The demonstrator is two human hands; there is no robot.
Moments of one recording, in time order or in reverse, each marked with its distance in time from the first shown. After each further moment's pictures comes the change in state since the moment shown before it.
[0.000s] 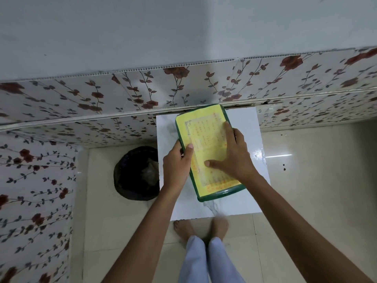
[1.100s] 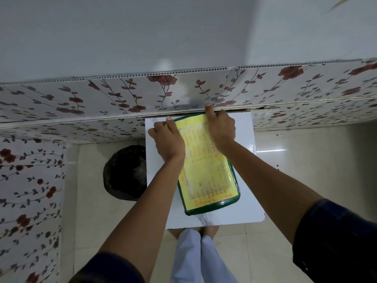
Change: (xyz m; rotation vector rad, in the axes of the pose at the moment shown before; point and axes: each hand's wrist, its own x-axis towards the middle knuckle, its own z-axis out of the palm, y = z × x) left_hand 0.085 0.043 0.034 -0.032 0.439 -0.295; right_hand 0.119 -0.015 0.001 0.277 0.206 0.267
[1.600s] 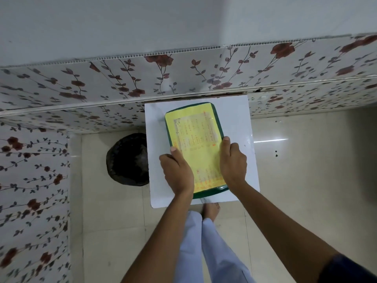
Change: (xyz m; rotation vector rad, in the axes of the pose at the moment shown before) left_hand -0.100 -0.070 -0.025 -0.086 -0.035 -0.156; right_hand -0.114 0.084 -0.023 0.019 0.020 0.123
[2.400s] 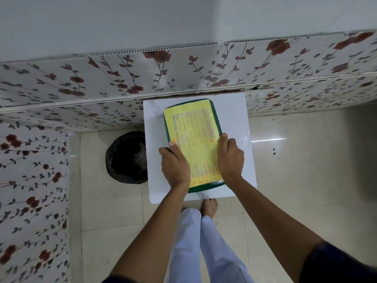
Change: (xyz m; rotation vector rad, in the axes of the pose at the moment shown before) left_hand 0.007 -0.005 0.001 0.109 -0.015 0.136; right_hand 0.000 0.003 0.002 -0.017 0.038 -0.043
